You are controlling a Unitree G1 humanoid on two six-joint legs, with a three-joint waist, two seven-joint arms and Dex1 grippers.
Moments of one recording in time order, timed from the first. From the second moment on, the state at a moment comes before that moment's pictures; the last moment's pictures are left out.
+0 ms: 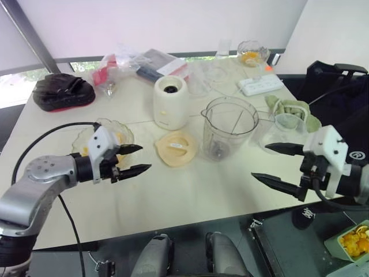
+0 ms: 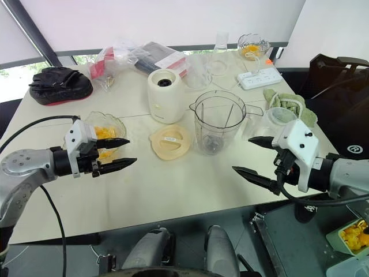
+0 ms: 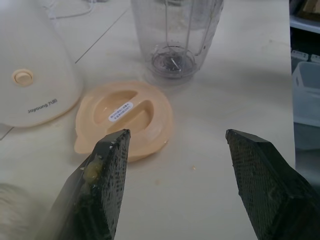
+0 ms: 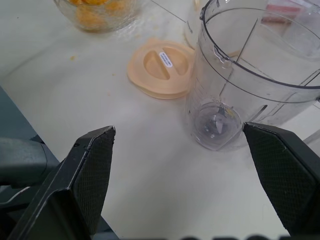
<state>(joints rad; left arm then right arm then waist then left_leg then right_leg) -0.14 0.85 0.15 -0.45 -0.58 0.60 -0.92 0.07 -1.02 -0.53 -0.78 0.81 0.89 0.80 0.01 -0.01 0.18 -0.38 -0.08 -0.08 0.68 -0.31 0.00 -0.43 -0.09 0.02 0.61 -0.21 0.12</state>
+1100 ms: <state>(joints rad) -0.71 1.07 -0.11 0.38 -0.27 0.25 -1.50 0.05 -0.92 -0.34 -0.81 0.75 0.81 0.65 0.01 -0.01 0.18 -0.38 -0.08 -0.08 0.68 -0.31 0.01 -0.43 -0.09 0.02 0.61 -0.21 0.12</state>
